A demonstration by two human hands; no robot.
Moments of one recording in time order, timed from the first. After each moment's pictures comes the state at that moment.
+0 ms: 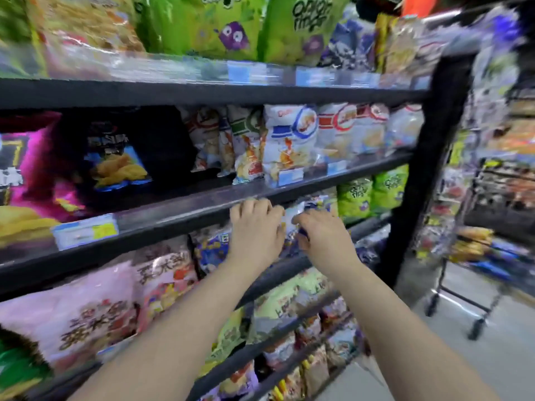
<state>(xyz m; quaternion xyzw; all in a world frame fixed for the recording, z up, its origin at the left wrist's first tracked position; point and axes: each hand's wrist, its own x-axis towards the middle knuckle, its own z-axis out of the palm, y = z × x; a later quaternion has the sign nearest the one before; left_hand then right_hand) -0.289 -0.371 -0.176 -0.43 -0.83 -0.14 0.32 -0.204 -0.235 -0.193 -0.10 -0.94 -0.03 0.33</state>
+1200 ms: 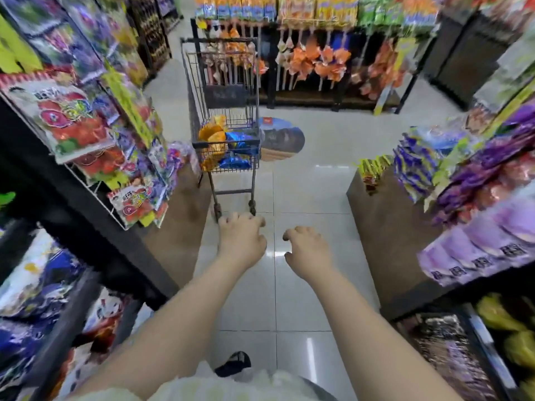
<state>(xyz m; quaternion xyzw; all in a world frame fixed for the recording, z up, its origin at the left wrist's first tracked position) 0.024 0.368 -0.405 -0.76 -0.65 -0.04 -0.05 0.178 0.351 -0.426 -0.66 -0.75 0.10 0.02</state>
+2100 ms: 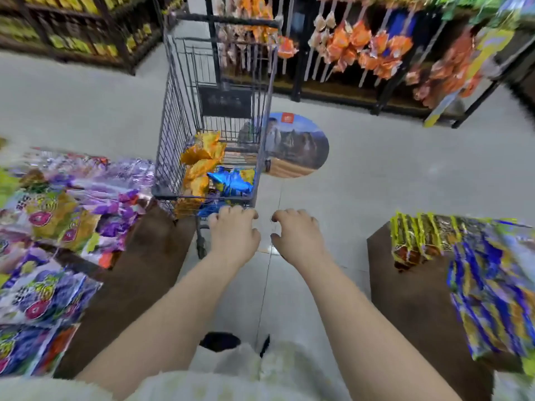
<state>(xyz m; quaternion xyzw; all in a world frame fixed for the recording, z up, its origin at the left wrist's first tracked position) 0.091 0.882 -0.438 -0.65 -0.75 -0.04 -0.11 0.230 0.901 -0.436 -0.60 -0.79 0.15 0.02</state>
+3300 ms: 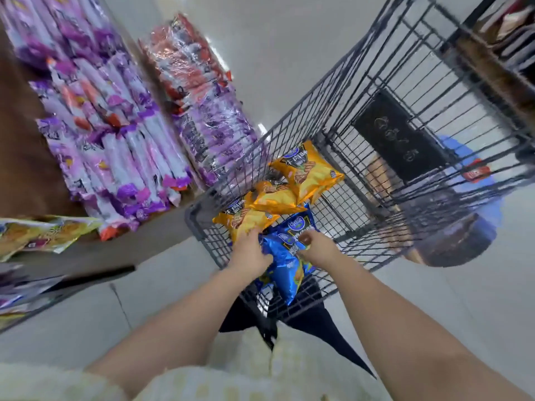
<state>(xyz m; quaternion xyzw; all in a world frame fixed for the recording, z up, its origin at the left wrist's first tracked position) -0.064 1.207 -0.615 -0.11 -0.88 -0.15 -0.43 0.017 1.375 -0.640 -0.33 -0.80 0.37 -0.35</state>
